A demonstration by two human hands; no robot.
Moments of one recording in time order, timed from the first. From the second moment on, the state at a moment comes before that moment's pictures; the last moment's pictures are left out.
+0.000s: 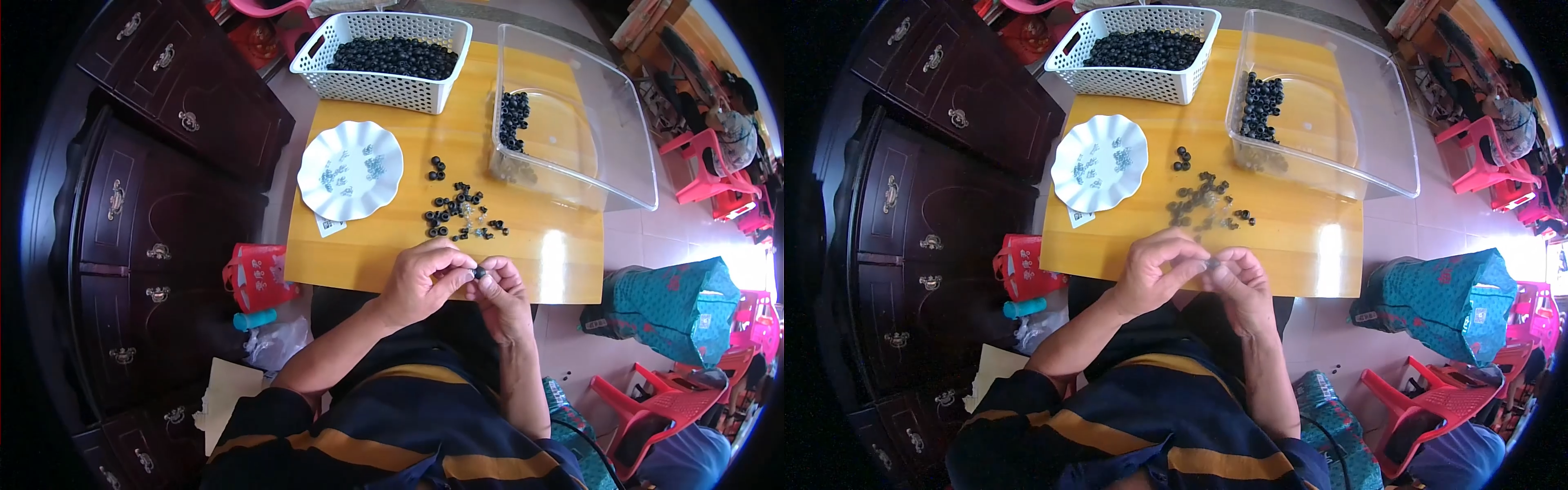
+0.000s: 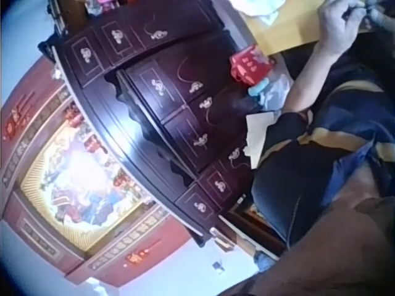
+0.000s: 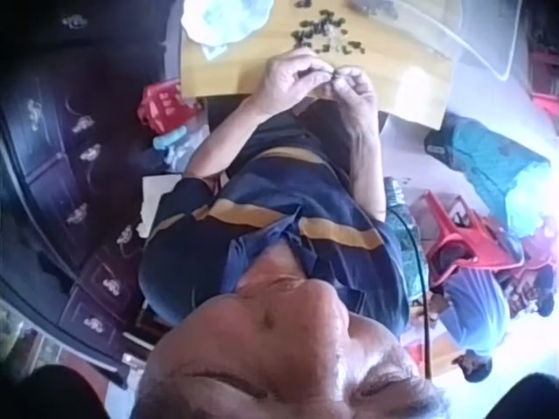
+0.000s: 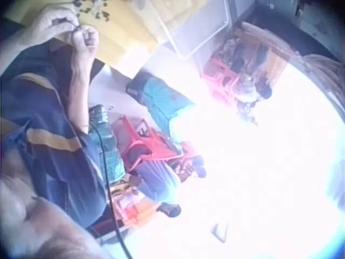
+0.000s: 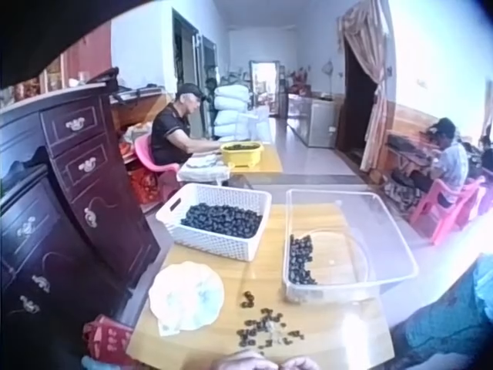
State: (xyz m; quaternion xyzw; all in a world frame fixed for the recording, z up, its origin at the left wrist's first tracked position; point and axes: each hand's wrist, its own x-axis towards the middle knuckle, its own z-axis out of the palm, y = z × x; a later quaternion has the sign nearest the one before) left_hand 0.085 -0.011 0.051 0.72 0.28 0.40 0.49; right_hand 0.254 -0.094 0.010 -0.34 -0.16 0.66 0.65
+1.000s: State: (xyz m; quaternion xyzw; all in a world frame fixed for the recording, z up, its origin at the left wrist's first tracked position) left_hand 0.084 -0.007 0.044 0.78 0.31 0.42 0.35; right_hand 0.236 -0.082 0.019 -0.37 -0.08 0.69 0.62
